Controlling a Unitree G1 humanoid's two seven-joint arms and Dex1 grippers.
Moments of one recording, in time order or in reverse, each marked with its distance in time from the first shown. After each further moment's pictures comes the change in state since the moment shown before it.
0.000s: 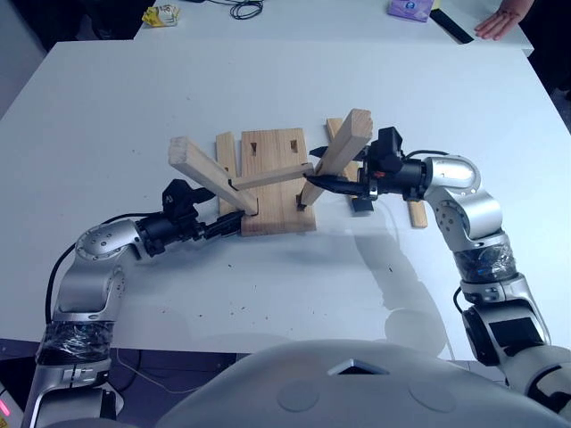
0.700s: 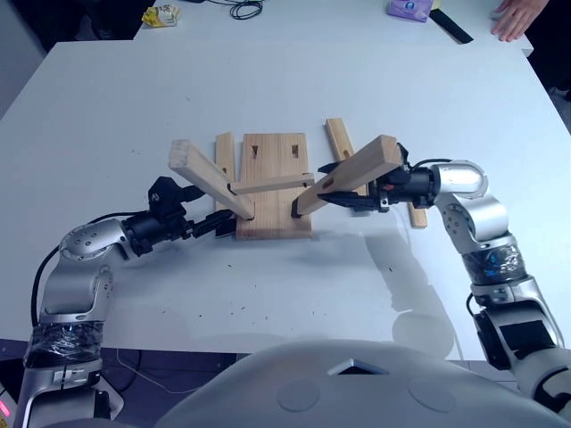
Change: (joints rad) left arm 0.007 0.024 0.056 0.000 -0.029 0.014 -0.029; right arm 0.002 -0.100 0.024 0.049 0.012 -0.056 0.138
